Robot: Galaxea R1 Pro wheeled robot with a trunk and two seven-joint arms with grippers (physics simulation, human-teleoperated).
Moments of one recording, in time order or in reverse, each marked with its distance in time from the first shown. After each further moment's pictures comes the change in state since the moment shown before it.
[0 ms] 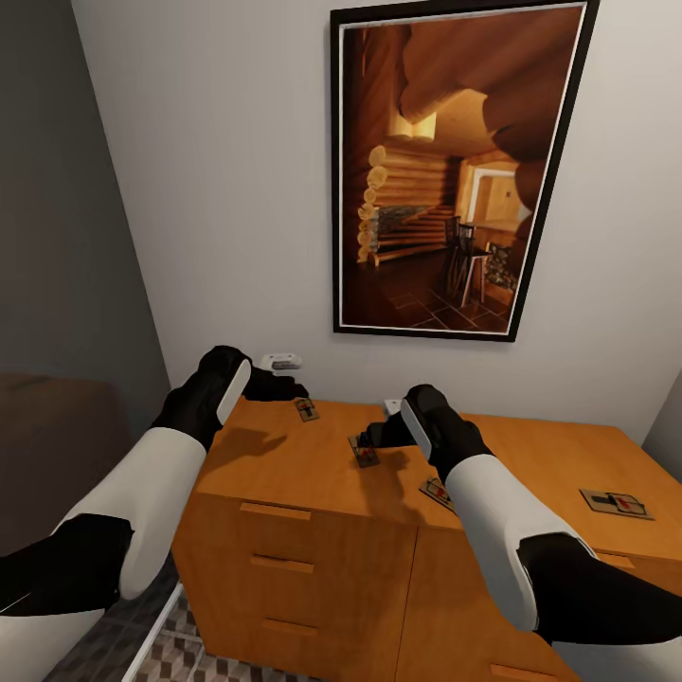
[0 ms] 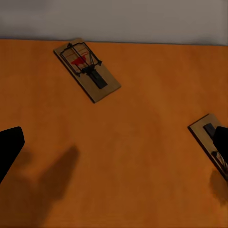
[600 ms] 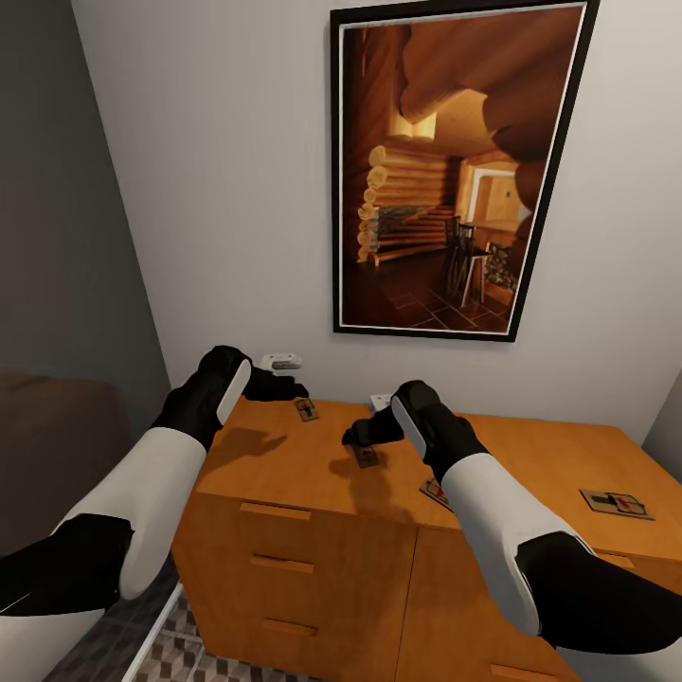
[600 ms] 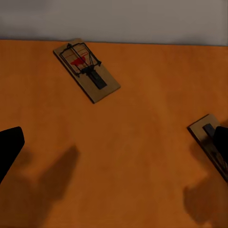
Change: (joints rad) left arm 0.000 0.000 0.000 0.000 0.001 -0.001 0.000; right arm -0.001 0.000 0.122 -0.042 -0.105 0.006 0.064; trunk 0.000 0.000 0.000
